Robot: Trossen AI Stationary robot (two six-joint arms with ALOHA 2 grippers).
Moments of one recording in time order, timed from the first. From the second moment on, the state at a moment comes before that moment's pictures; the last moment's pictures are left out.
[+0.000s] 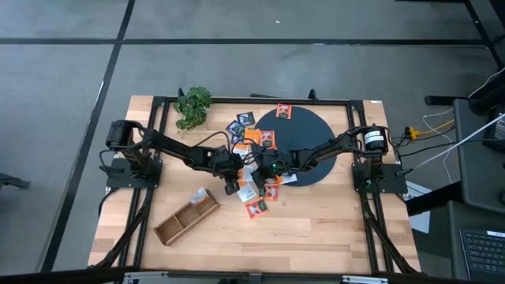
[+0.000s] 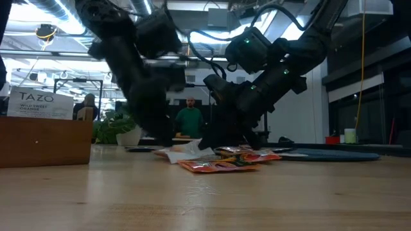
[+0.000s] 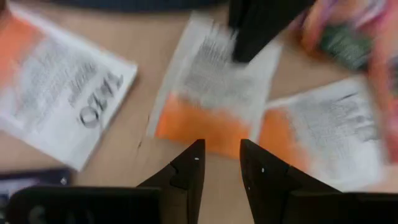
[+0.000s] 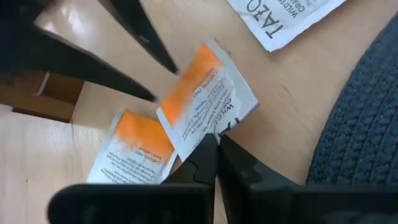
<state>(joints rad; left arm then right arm) 0.00 1.67 0.82 -0.12 -0.08 -0.38 -0.02 1.96 0.92 0.34 -0.04 0.72</state>
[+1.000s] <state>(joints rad) 0.02 1.31 0.82 -0.32 0.03 -0.38 -0.02 1.86 0.92 0.41 -0.14 0.14</state>
